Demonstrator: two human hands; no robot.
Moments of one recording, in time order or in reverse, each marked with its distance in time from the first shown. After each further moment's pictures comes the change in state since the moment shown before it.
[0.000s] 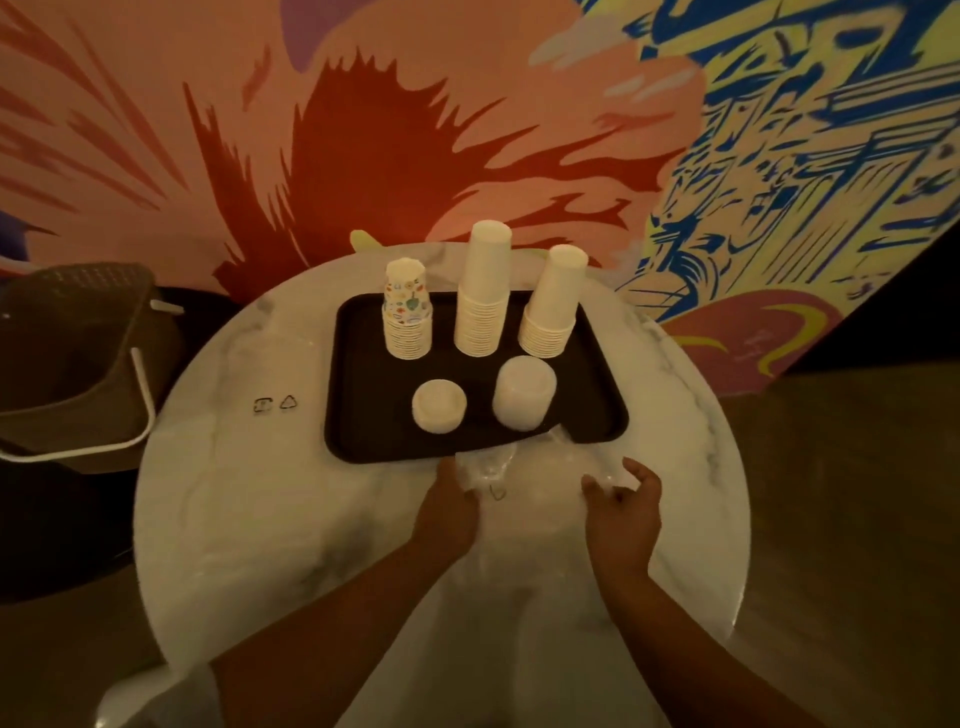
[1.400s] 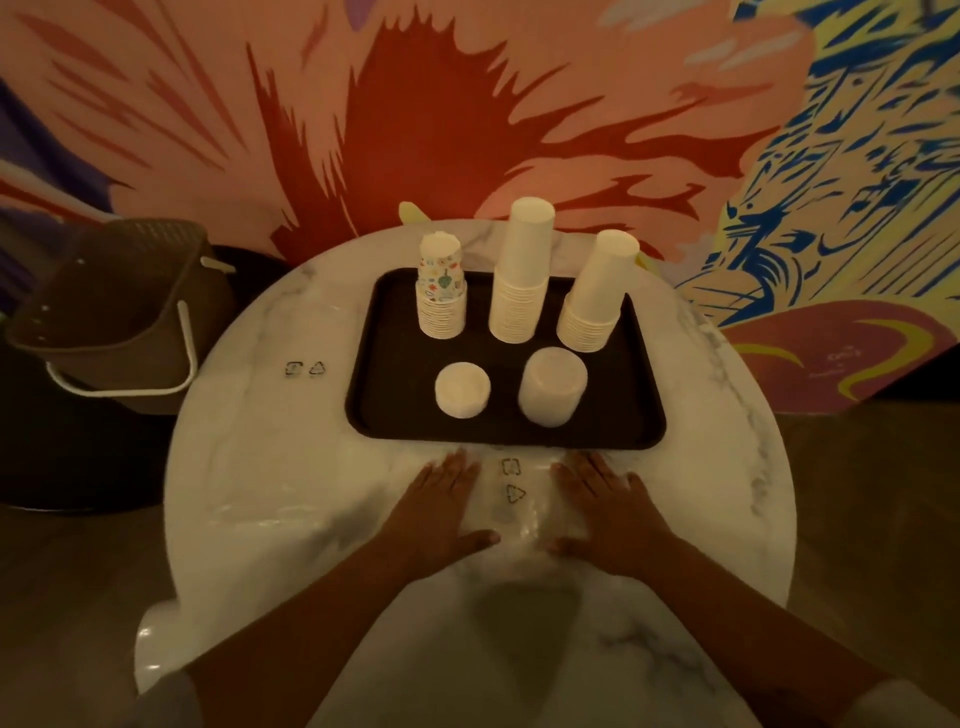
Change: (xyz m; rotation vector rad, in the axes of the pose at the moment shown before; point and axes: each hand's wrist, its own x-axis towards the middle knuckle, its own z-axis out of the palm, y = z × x) left_hand 0.002 -0.040 -0.014 0.849 -0.099 0.397; right_hand 0.078 0.031 0.004 -1.300 -0.943 -0.844
